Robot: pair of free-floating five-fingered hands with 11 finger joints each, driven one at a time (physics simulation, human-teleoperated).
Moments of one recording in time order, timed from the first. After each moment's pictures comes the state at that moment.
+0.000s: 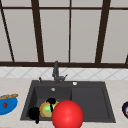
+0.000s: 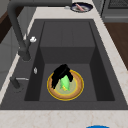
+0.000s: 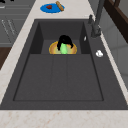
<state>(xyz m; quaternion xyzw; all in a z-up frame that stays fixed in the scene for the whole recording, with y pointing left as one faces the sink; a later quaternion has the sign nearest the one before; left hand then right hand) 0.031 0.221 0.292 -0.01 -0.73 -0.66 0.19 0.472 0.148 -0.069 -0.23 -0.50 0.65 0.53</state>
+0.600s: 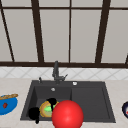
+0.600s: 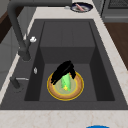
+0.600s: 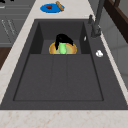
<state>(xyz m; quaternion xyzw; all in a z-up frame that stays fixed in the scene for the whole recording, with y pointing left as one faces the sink) 0.031 0.221 0.292 -0.01 -0.73 -0.66 0.19 0.449 0.137 -0.051 -0.25 -0.52 0.64 0.51</state>
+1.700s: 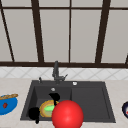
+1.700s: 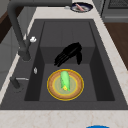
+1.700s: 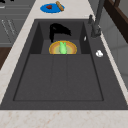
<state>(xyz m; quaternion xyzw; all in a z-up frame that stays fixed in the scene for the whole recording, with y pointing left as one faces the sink) 0.031 0.221 0.292 -0.01 -0.73 -0.66 0.19 0.409 0.098 0.053 -0.27 -0.55 0.62 0.49</state>
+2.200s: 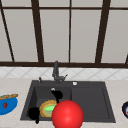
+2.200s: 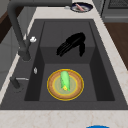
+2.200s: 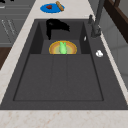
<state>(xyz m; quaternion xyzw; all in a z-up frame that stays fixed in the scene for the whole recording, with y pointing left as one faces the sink) 0.031 0.221 0.292 -0.01 -0.73 -0.66 0.19 0.392 0.070 0.098 -0.29 -0.56 0.61 0.48</state>
